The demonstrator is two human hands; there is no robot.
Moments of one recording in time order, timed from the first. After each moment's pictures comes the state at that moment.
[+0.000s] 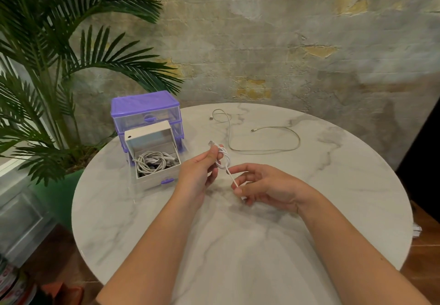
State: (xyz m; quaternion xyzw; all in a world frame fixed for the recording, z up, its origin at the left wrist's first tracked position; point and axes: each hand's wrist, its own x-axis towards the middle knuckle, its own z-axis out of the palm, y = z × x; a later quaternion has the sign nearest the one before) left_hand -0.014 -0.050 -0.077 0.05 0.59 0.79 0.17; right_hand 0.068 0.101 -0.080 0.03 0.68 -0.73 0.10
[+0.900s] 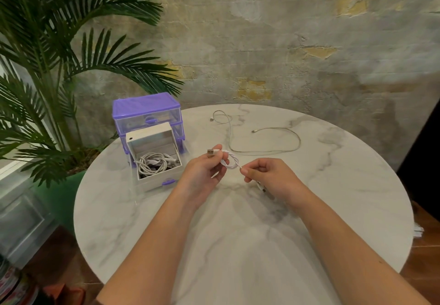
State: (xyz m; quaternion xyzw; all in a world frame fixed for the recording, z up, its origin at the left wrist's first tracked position) left_hand -0.020 -0.051 -0.076 0.11 0.51 0.81 0.27; right_hand 0.066 0.099 -0.079 0.14 0.78 -0.60 -0.11
